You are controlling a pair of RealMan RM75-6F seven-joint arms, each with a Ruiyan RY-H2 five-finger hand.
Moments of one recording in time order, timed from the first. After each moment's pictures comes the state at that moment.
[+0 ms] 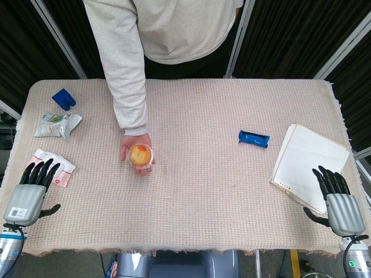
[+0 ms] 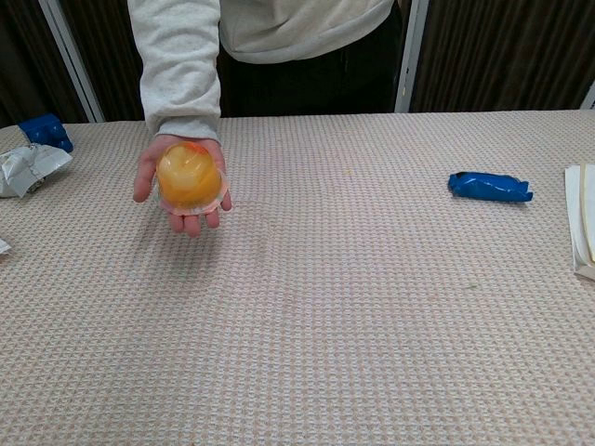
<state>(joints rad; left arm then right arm) -0.15 -1.14 -0.01 -1.75 1.48 1.40 0.34 0.08 -1.12 0.04 -1.63 -1.51 1.46 0.00</state>
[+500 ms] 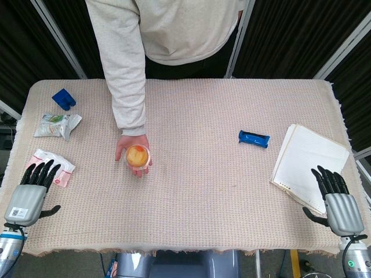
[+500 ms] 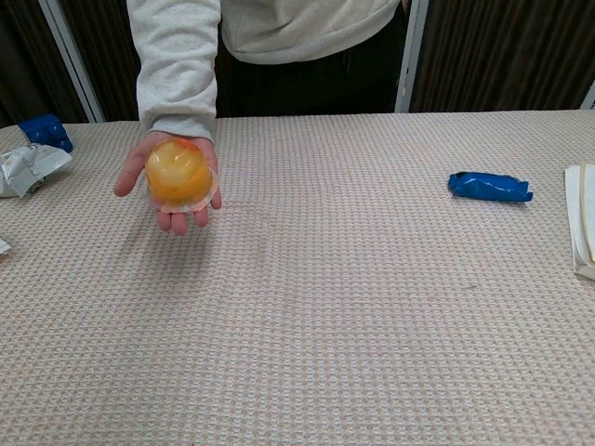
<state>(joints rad) -0.15 -1.14 0.00 -1.75 1.46 1.37 0.34 0.08 -1.13 0.05 -1.63 -1.51 1.45 0.00</state>
